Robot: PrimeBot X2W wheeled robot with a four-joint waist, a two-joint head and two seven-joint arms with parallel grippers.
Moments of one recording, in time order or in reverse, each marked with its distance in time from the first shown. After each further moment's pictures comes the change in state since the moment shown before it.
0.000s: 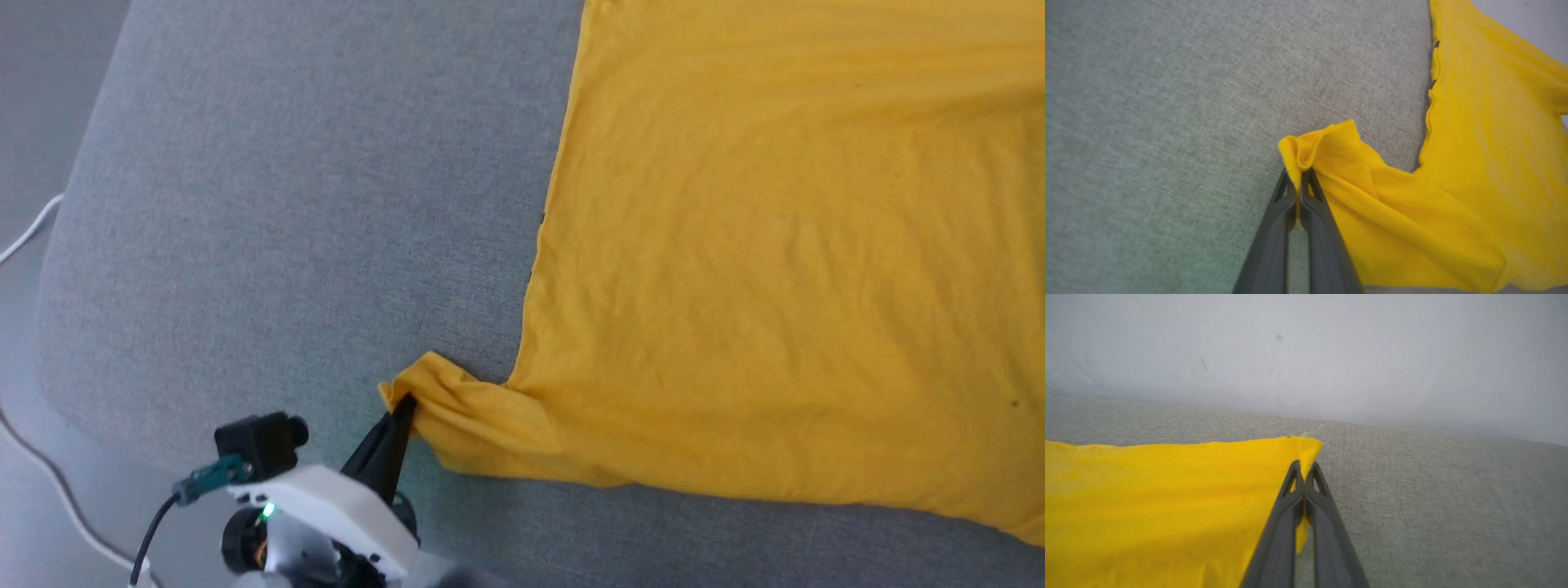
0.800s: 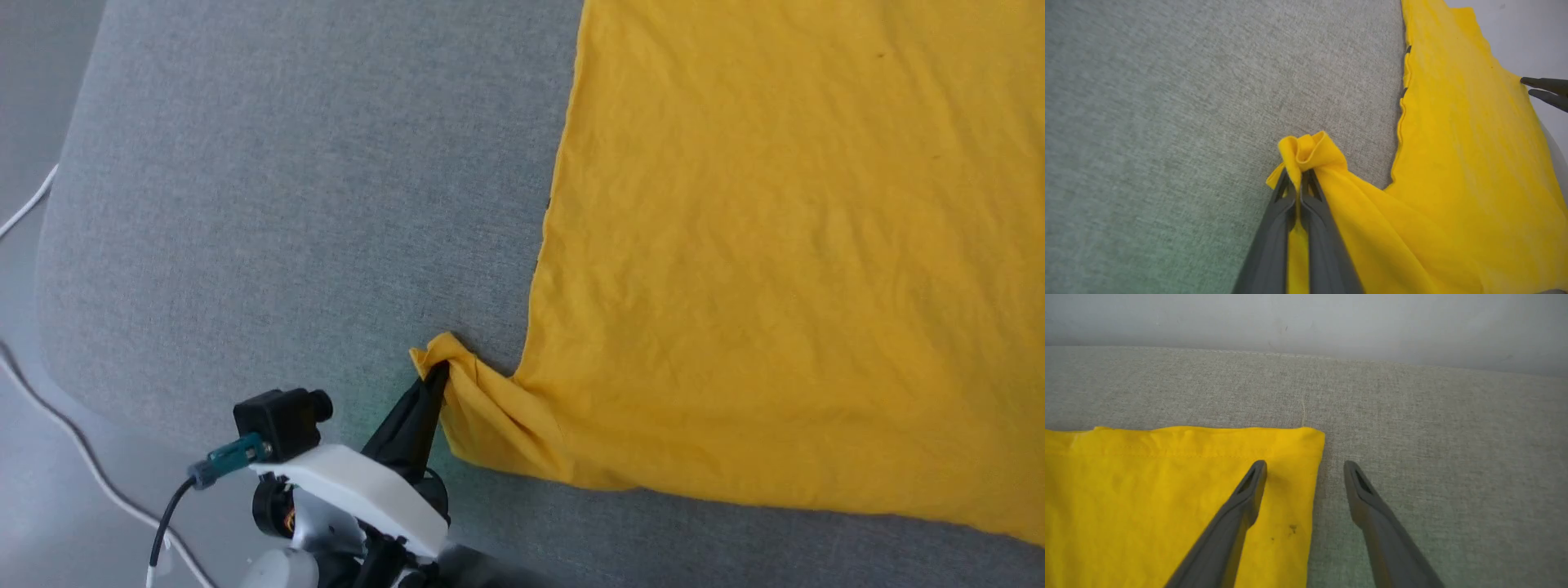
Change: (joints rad) left arm -0.025 -0.038 -0.020 -0.046 0.007 -0.020 -0.005; right arm -0.288 -0.031 0.025 0.162 0.001 -0.001 0.461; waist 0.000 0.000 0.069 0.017
